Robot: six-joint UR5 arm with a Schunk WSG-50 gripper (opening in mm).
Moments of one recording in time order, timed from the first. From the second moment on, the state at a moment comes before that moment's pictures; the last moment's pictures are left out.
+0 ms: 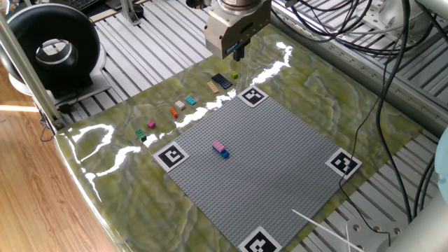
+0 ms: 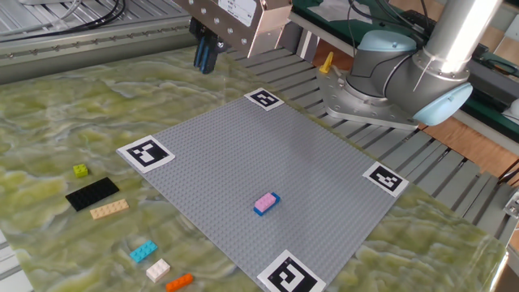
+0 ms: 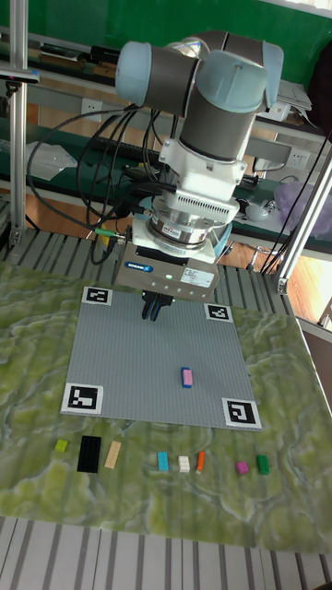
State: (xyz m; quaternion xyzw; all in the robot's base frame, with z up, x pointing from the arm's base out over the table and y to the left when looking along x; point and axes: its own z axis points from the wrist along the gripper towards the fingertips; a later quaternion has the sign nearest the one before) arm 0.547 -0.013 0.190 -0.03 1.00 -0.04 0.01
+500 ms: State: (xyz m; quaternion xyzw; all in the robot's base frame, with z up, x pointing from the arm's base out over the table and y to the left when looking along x) arm 0.538 0.008 0.189 -0.02 1.00 0.00 -0.01
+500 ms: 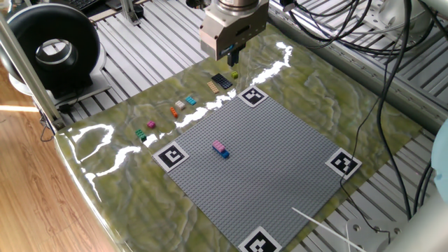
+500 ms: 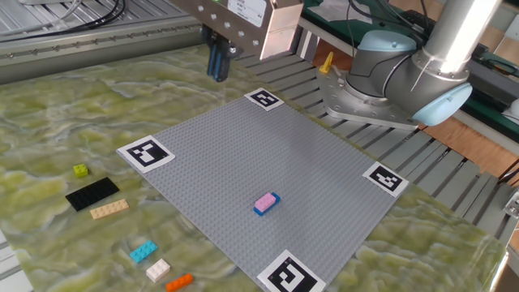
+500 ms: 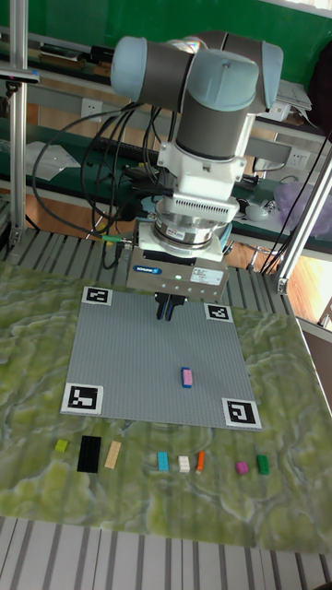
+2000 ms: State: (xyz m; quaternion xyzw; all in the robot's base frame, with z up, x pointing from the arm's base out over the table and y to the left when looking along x) arm 0.625 0.073 0.120 0.00 1.00 0.01 0.02
